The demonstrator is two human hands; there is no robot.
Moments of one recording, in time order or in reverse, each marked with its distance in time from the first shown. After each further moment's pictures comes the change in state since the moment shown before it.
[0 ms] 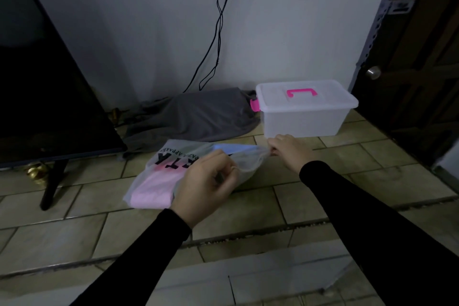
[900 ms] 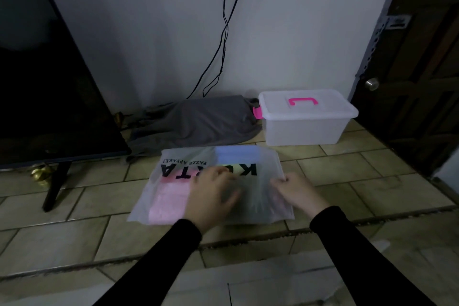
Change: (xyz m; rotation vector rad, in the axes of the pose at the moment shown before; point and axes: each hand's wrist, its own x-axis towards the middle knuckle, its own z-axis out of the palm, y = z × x) left_hand -0.030 -0.051 0.036 0.437 -0.241 -0.286; right_hand -0.069 -0.062 -0.024 0.794 -0.229 0.623
